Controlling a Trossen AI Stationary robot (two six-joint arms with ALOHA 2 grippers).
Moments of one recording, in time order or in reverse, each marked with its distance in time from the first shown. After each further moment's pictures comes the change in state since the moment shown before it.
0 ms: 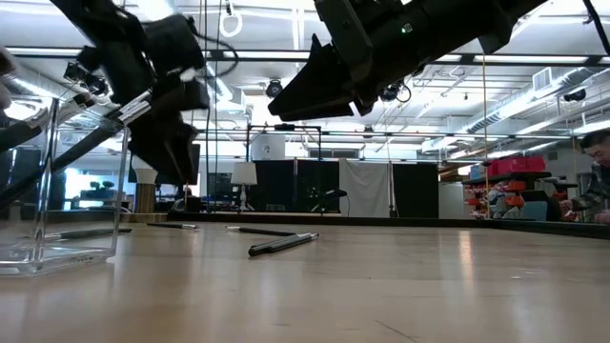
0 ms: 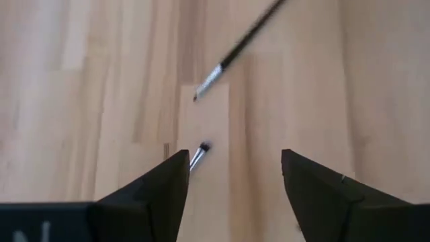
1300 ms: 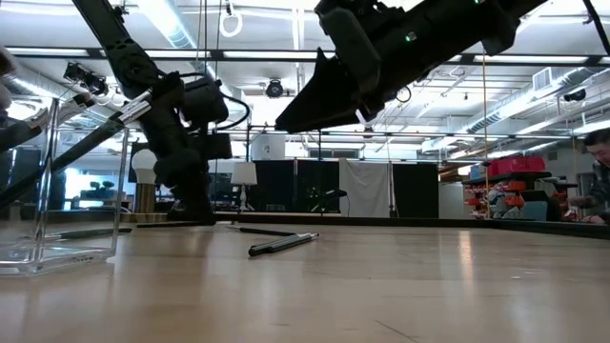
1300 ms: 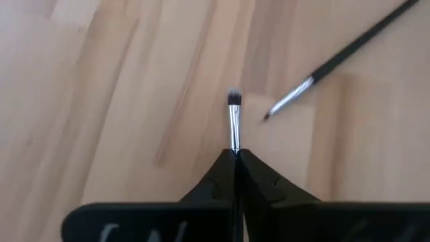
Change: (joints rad) left arm 0.222 0.338 -0.002 0.316 0.178 -0.069; right arm 0.002 0.000 0.000 -0.067 0.000 0.019
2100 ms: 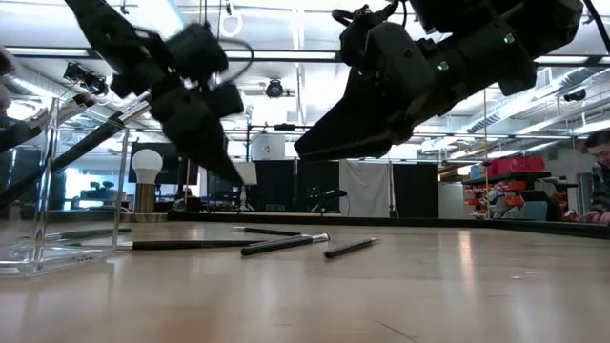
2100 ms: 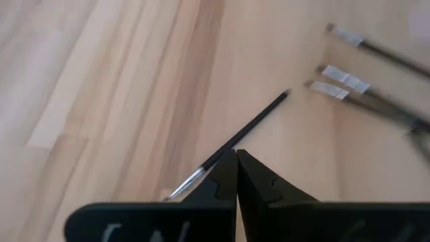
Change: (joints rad) left arm -0.257 -0.129 0.000 0.128 -0.135 -0.145; right arm -0.011 0.000 -0.169 0.216 -0.201 0.074
